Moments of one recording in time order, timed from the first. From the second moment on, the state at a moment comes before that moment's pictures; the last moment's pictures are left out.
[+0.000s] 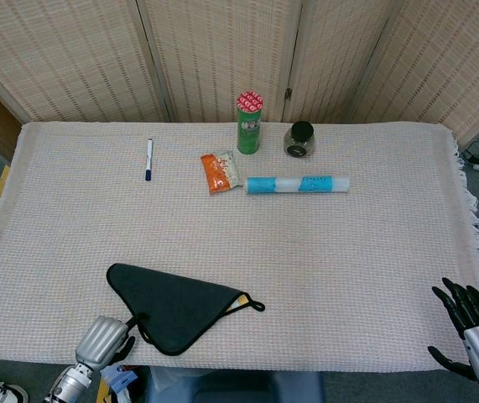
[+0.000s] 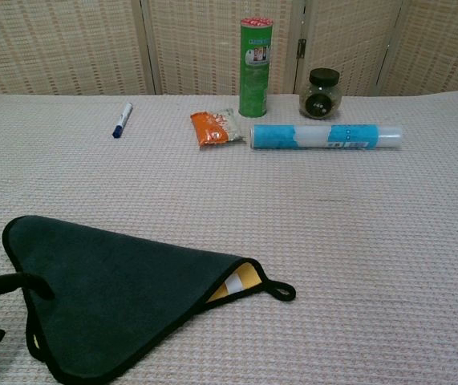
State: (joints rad) left arm -0.23 -1.45 0.18 -1.56 1.59 1.22 0.26; right arm -0.10 -1.03 -0.11 -1.57 -1.78 1.66 0.14
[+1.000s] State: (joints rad) left arm -0.22 -1.48 0.13 -1.48 1.53 1.20 0.29; right arm -0.09 -1.03 -0.11 -1.58 -1.77 1.65 0.14
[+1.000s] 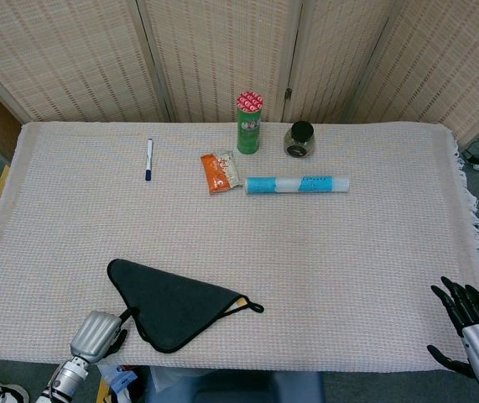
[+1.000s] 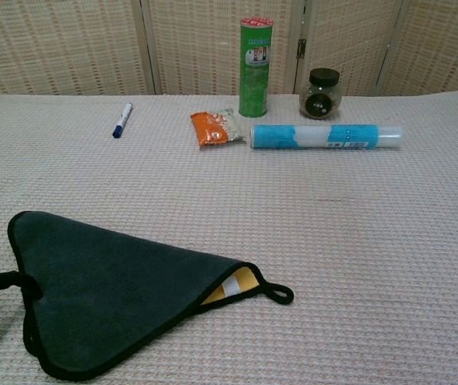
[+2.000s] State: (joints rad) left arm -0.13 -1.39 0.00 -1.46 1.60 1.61 0.10; right arm -0.08 -1.05 -0.11 -1.58 -1.79 1.64 0.10
